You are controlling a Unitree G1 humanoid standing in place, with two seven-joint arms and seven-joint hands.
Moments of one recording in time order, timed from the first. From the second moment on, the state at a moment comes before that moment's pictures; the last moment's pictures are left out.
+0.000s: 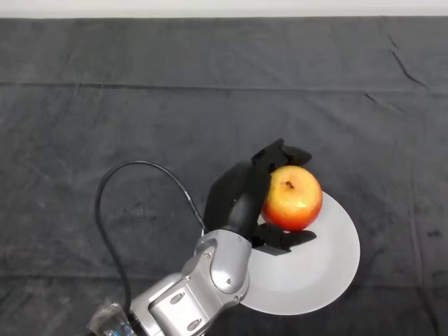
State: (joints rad) left arm -0.56 0.22 -0.94 0.22 -0.04 0.24 0.58; right arm -0.69 -0.57 -1.06 1.18 0.98 0.04 0.29
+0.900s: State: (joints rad) left arm -0.61 0.36 -0.85 0.03 -0.03 0.41 0.46; right arm -0.69 -0.57 -1.06 1.18 0.98 0.04 0.29
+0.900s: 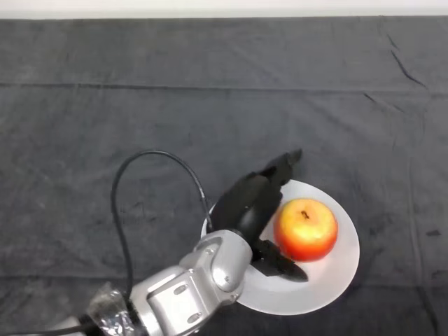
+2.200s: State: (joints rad) left arm -0.11 0.53 -0.04 -0.30 -0.02 0.27 0.61; right arm -0.69 -0.57 -1.06 1.18 0.98 0.04 0.29
